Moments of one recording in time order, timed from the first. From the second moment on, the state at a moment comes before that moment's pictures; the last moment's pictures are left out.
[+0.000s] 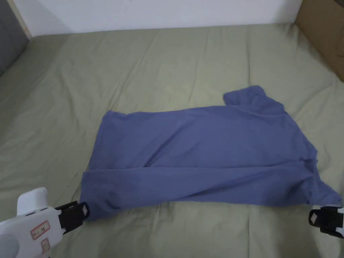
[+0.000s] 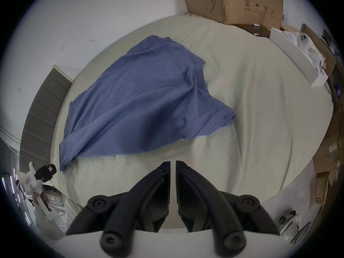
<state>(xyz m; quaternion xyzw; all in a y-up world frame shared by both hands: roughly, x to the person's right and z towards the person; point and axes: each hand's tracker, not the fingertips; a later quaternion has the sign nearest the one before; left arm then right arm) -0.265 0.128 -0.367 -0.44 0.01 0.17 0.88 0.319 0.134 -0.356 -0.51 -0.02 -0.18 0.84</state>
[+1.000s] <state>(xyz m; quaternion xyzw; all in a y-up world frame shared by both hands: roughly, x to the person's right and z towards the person) -0.258 0.140 -0.411 -0.47 0.02 0.10 0.88 0.338 0.118 -0.413 -0.53 -0.06 -0.15 0.83</state>
